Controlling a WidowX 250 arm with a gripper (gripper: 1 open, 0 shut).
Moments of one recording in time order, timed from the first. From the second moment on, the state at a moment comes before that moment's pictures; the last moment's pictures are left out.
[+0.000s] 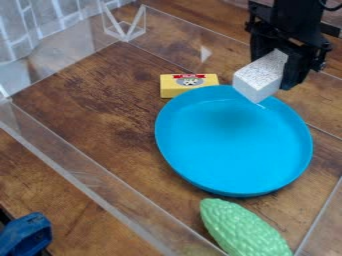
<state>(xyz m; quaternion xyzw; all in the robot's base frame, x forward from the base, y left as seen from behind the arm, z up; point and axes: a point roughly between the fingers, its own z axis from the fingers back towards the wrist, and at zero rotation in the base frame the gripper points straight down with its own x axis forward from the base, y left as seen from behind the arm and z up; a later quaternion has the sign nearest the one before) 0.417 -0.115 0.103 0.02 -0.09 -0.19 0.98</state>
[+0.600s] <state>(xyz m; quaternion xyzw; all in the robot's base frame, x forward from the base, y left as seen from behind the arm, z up) 0.446 -0.102 0.094 0.03 -0.10 -0.18 0.98</state>
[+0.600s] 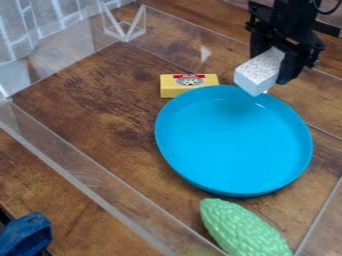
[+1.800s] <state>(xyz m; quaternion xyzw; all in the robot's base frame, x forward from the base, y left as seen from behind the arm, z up) 0.441 -0.079 0.074 0.07 -0.10 -0.20 0.97</state>
